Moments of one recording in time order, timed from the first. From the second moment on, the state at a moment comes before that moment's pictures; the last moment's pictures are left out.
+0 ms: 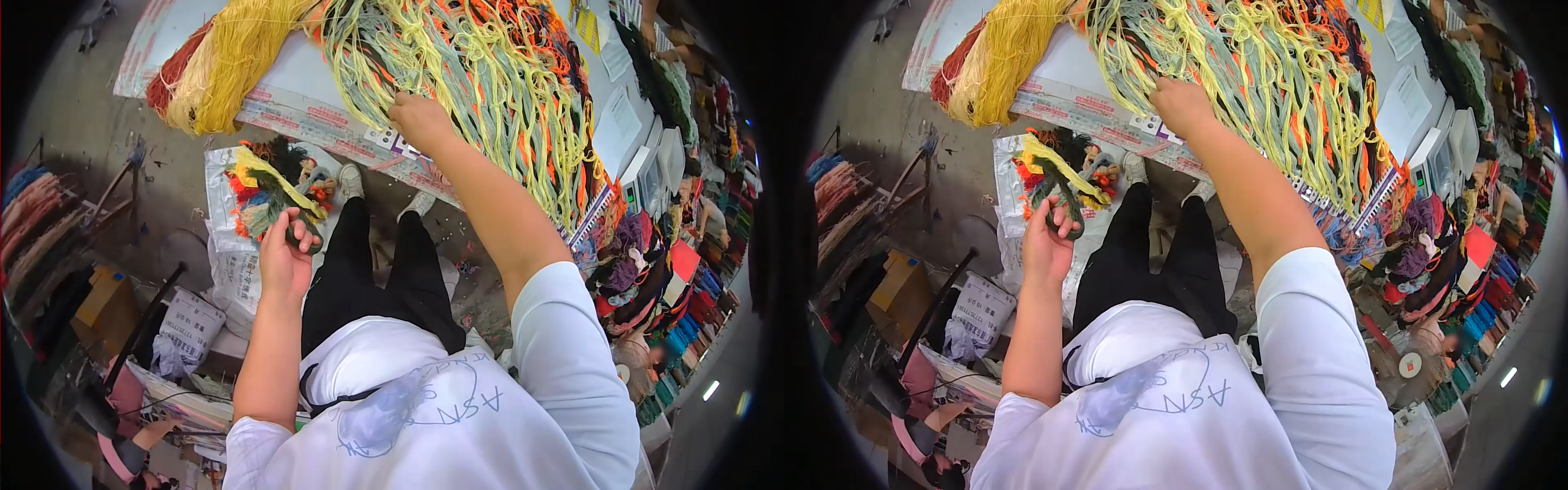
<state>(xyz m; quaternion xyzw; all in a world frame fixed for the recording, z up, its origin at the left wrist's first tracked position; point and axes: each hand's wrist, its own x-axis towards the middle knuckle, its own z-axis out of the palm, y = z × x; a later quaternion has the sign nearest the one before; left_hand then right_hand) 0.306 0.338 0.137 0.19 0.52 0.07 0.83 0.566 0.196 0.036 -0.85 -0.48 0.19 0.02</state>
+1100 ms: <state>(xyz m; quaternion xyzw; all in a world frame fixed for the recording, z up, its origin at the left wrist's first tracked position) 0.330 0.355 0.098 0.20 0.51 0.07 0.84 0.509 0.220 0.022 -0.86 0.11 0.20 0.46</state>
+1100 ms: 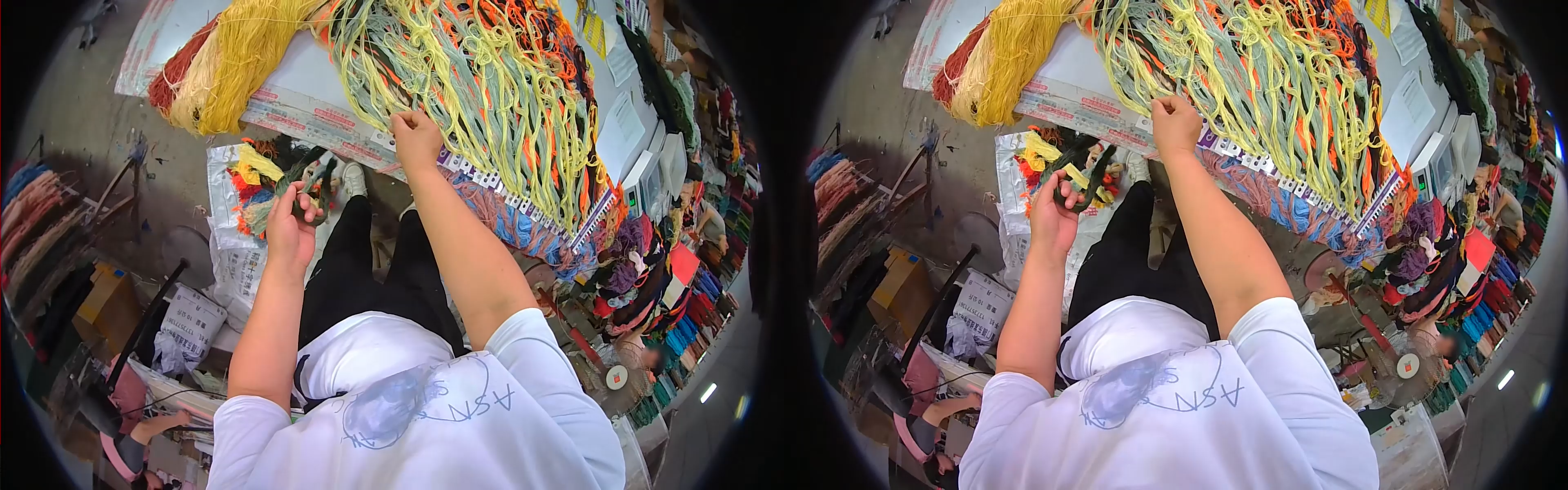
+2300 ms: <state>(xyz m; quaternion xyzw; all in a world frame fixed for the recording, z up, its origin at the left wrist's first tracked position) 0.353 0.359 0.205 0.31 0.36 0.18 0.86 0.349 0.111 0.072 -0.82 -0.41 0.40 0.09</state>
